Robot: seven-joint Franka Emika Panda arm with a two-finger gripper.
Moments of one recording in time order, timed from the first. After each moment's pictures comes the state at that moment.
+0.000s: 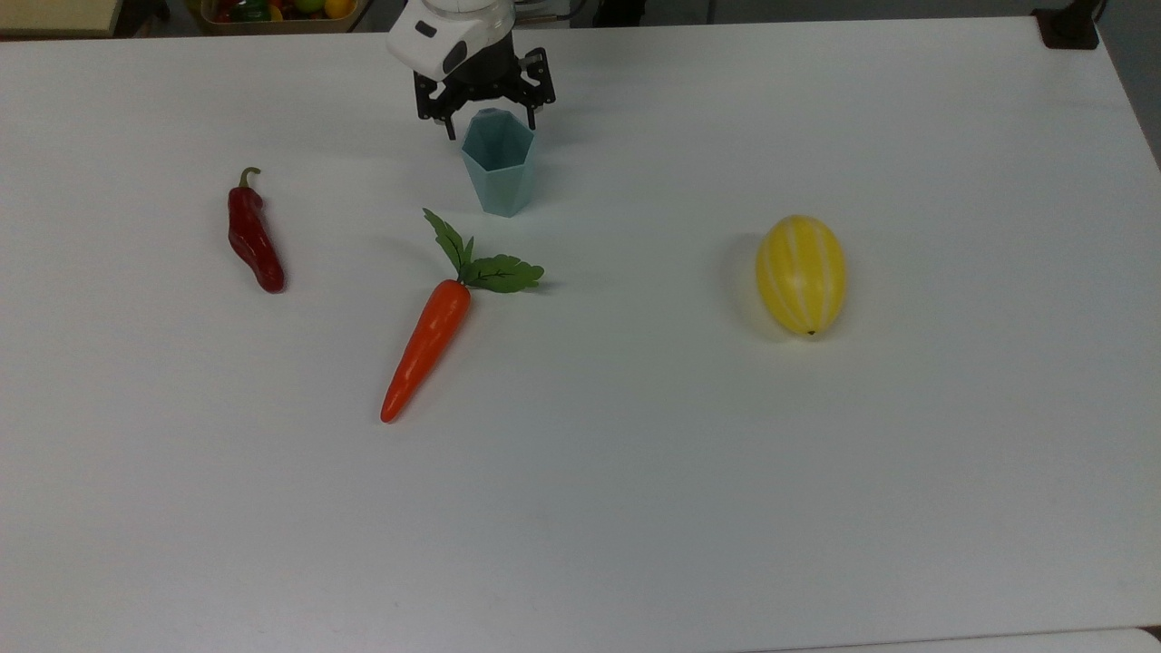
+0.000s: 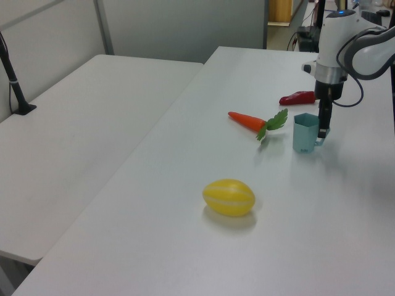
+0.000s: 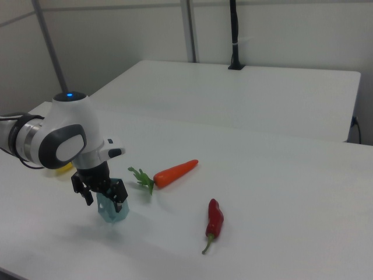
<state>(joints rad) 0.06 -0.13 -0.02 -2.41 0.03 2.29 -0.17</state>
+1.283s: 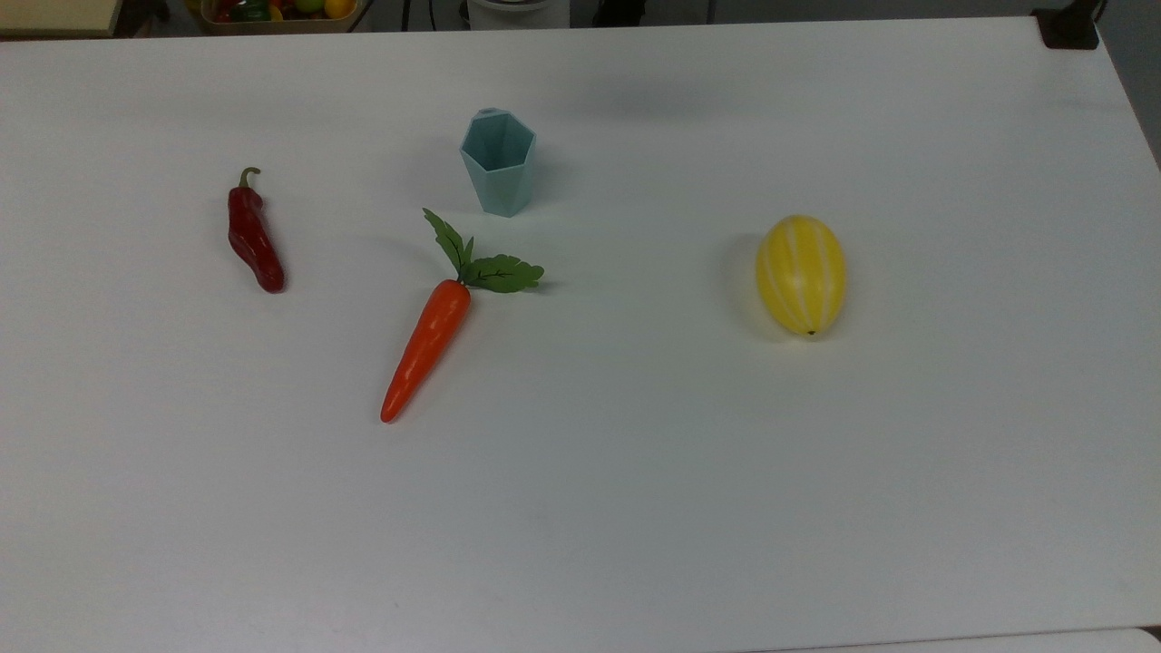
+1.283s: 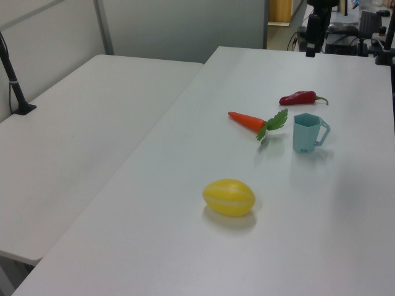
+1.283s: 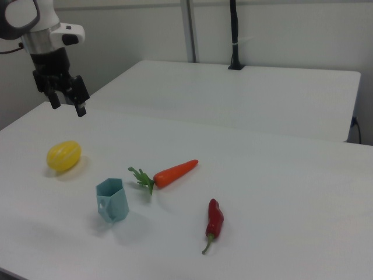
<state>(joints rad) 0.08 -0.15 0.07 -1.74 0.04 1.64 0.16</state>
